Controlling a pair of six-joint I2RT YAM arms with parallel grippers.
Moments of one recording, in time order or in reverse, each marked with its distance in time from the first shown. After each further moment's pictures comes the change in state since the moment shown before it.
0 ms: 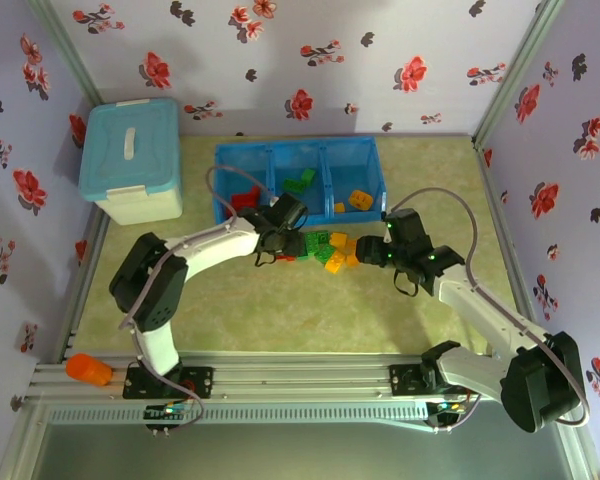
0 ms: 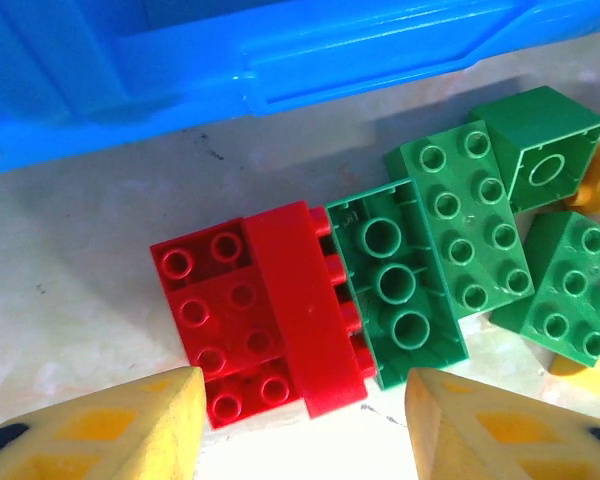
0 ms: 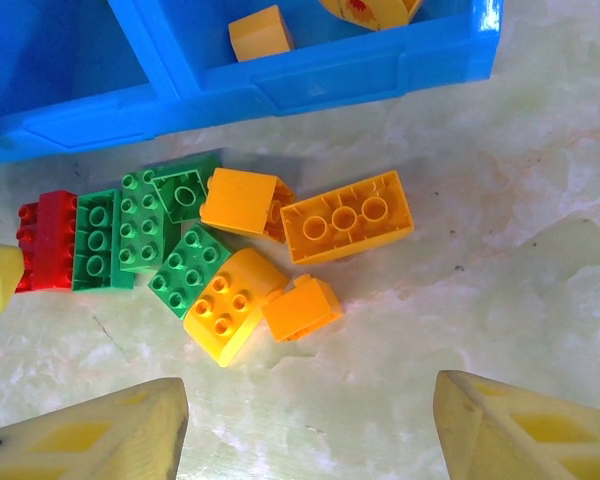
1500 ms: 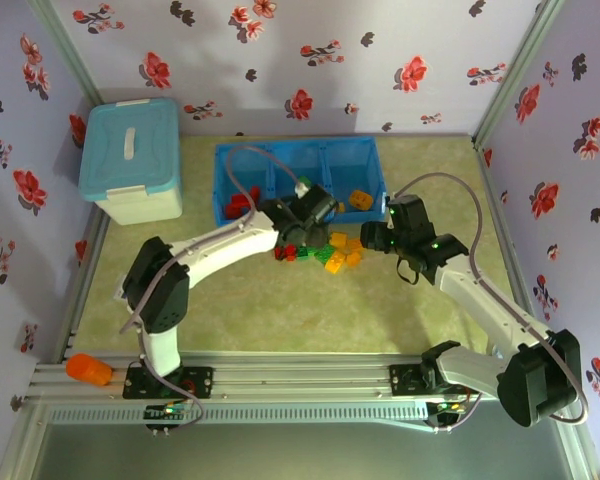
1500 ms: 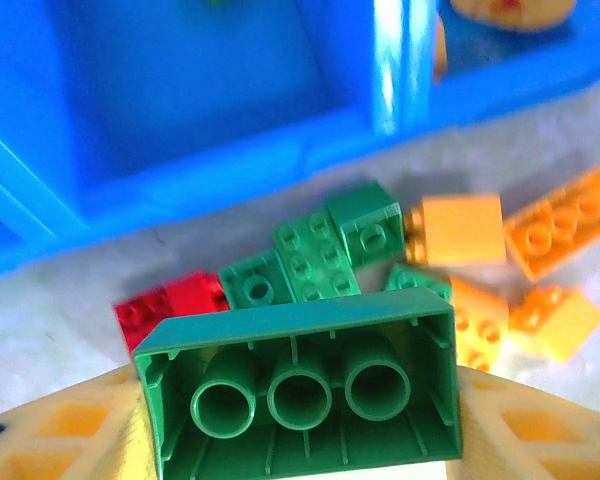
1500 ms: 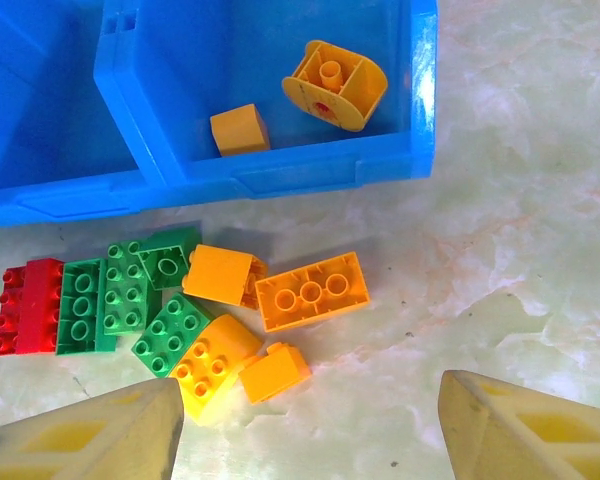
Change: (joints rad) left arm -0.114 0.029 0.294 -0.187 -0.166 -0.005; right arm -0.027 0.033 0.119 -0.042 0.085 -0.054
